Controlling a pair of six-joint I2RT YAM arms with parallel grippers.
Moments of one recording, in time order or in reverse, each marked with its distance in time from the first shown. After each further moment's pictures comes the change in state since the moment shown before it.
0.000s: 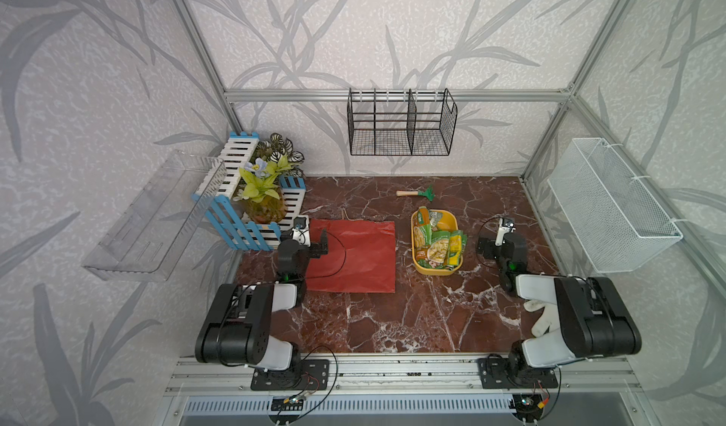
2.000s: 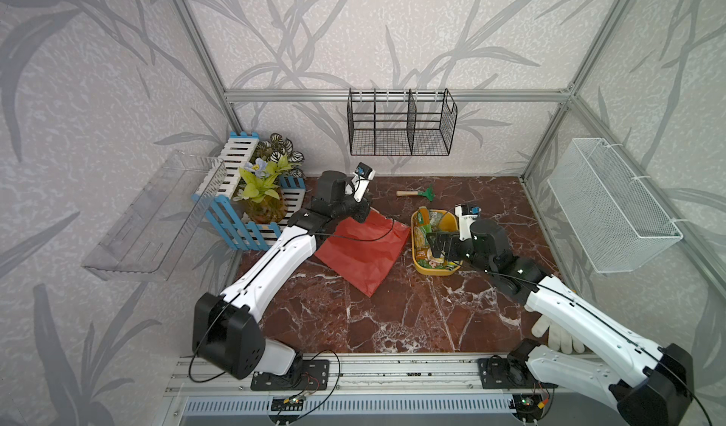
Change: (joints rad) left arm -0.387 -0.054 0.896 -1.197 0.169 0.124; right arm 0.611 -0.403 0.422 -0.838 -0.138 0.393
